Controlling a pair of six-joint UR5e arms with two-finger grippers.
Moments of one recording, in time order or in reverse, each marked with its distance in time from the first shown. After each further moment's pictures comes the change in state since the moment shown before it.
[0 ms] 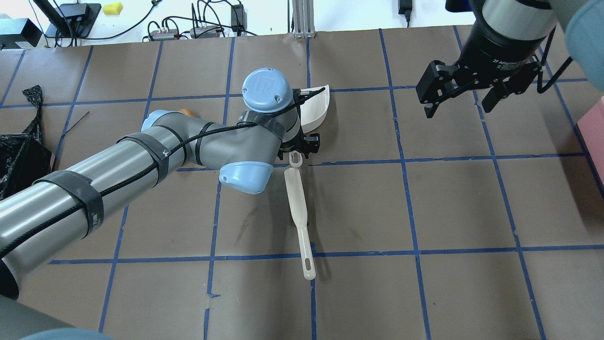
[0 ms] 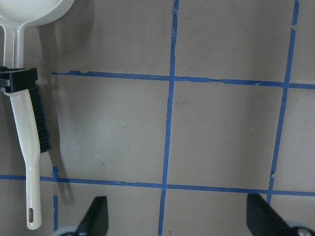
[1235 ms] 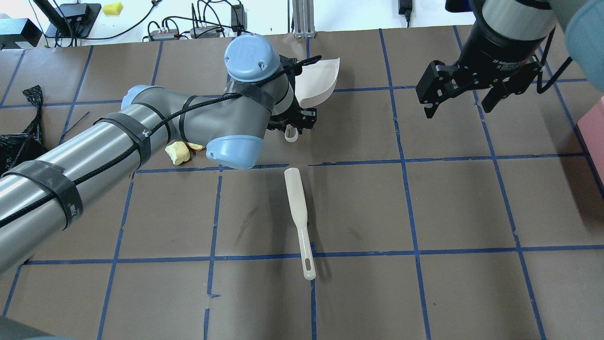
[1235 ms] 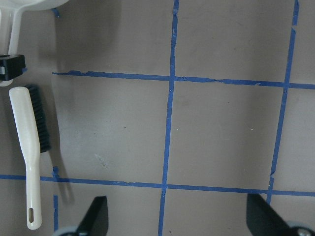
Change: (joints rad) left arm 0.060 0.044 0.105 -0.073 -0.045 0.129; right arm 0.000 0.000 0.000 0.000 0.000 0.000
